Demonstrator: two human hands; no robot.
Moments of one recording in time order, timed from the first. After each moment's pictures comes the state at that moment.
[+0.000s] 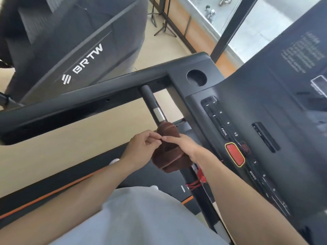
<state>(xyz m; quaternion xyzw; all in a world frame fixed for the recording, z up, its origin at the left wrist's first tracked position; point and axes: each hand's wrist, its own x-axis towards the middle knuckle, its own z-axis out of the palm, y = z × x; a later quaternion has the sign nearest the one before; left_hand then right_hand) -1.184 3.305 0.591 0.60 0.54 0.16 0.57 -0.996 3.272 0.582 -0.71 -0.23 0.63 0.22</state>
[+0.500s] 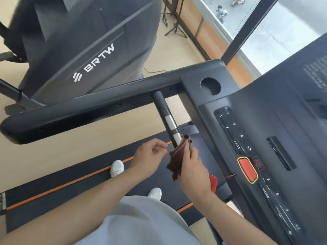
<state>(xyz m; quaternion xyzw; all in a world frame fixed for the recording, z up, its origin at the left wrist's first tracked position) -1.191 3.308 0.582 0.58 0.56 0.16 0.56 -1.039 3.216 0.561 -0.80 -0.58 0.12 -0.03</state>
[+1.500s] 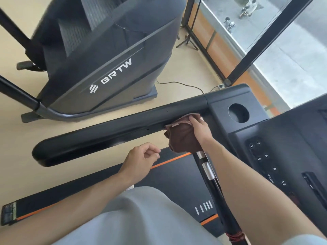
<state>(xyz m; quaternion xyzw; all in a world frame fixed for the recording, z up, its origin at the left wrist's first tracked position) -1.285 3.403 0.595 0.58 0.59 0.17 0.54 -1.040 3.453 0.583 -0.79 -0.29 0.44 0.31</state>
